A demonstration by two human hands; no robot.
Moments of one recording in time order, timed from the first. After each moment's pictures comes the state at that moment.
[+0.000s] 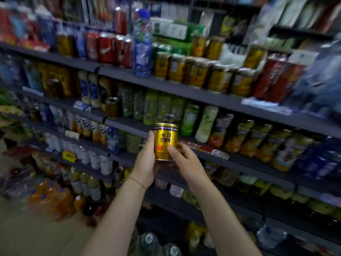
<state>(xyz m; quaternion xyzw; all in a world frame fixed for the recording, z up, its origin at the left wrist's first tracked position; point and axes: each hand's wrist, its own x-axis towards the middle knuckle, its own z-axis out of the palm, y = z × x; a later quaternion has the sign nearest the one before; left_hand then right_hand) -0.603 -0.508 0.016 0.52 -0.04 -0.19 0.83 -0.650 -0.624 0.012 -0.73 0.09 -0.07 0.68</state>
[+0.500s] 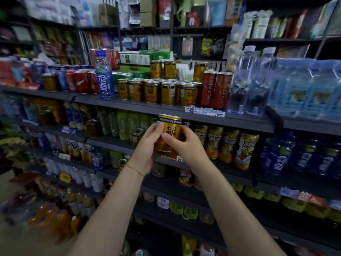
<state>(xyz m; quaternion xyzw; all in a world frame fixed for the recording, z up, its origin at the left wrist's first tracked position) -0.687 -0.642 0.093 0.54 -0.19 -0.13 0.81 -0.737 -0.771 0.103 -0.77 0.00 -0.18 0.61</state>
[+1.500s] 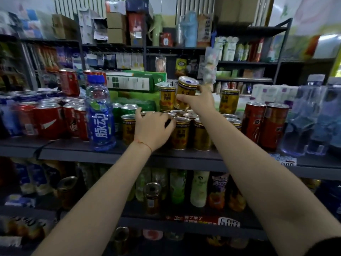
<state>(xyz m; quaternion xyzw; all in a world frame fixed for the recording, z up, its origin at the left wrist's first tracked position) -0.330 -0.634 0.186 0.86 -0.36 0.34 0.14 -0.399 -0.772 0.255 -0.76 0.20 -0.42 0.45</state>
